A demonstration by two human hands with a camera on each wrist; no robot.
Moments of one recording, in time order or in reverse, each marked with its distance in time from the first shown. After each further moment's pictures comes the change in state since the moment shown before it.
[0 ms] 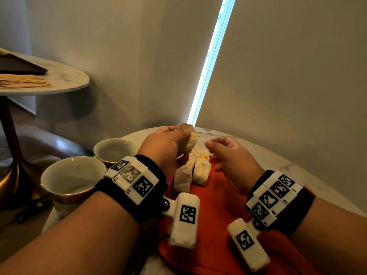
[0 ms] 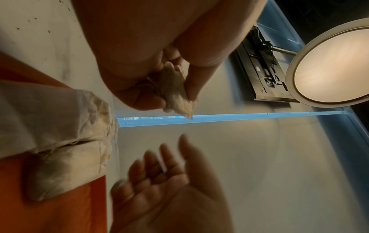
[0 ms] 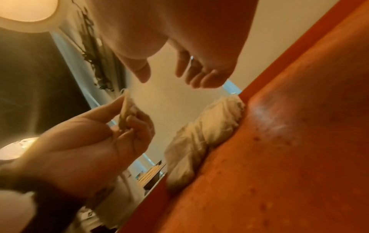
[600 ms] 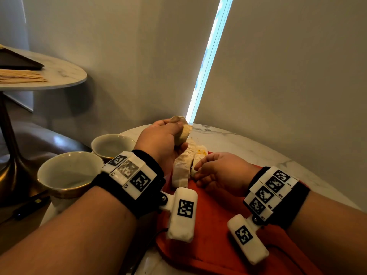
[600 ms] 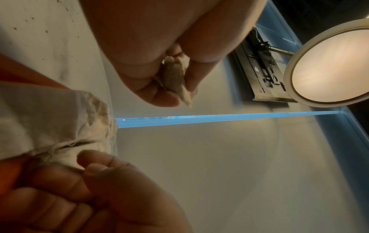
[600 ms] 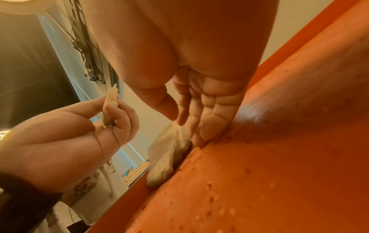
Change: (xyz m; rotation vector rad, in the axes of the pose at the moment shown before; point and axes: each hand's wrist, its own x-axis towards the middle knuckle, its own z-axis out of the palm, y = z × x) left_hand 0.003 0.005 0.003 -0.111 0.073 0.020; right_hand -0.009 -0.002 -0.001 -0.088 -0.348 0.393
